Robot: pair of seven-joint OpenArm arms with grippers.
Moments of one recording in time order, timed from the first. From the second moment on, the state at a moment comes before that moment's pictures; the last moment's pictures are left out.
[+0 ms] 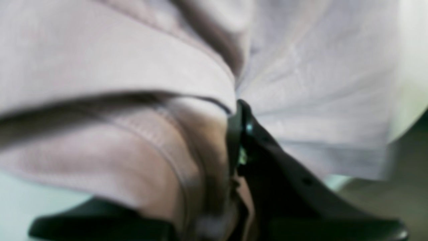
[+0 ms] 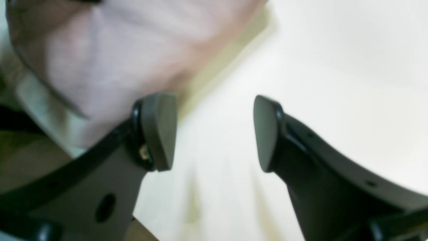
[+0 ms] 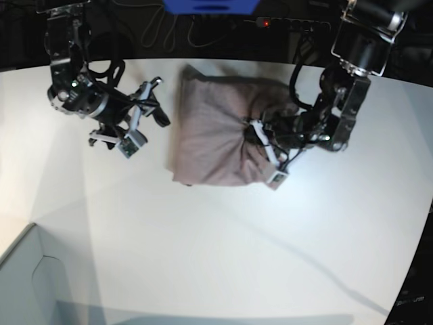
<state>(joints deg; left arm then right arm) -8.8 -14.6 22.2 68.4 -32.1 -19.6 47.1 -13.3 10.9 1.8 96.1 7.3 39.2 -36.4</state>
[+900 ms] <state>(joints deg) -31.8 7.9 45.3 41.9 13.4 -40.0 31.4 -19.1 10.2 21.8 96.3 7.5 39.2 -35.8</state>
